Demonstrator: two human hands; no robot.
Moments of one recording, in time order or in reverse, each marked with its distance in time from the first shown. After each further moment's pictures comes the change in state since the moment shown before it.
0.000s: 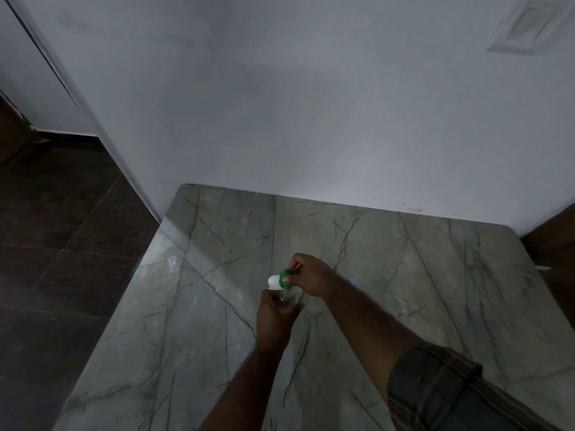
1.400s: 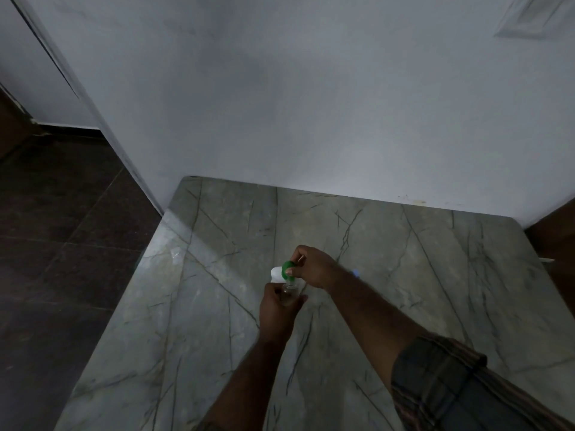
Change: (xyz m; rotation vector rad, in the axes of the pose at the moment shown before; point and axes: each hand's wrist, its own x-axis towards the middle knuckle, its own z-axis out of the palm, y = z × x) left_hand -0.007 0.006 -0.003 -0.014 -0.010 -0.005; right_hand 0.000 0.005 0.002 -0.002 0.011 -0.026
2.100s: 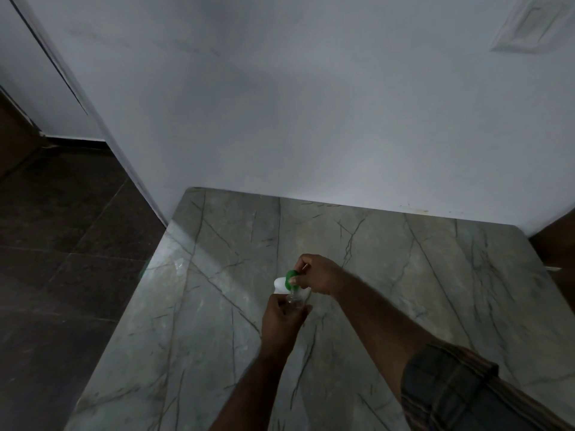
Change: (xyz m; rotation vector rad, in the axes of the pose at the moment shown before) left_hand -0.007 0.007 -0.007 -0.096 -0.067 -0.035; right_hand 0.008 -0.002 -0.009 0.031 -0.075 0.028
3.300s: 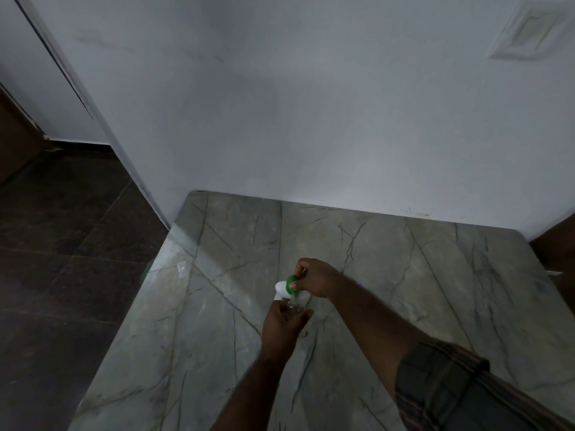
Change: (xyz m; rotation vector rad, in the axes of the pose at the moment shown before) left_hand -0.001 -0.003 -0.006 0.035 -0.058 0.008; right_hand -0.003 -0.010 0.002 -0.099 0.003 -0.002
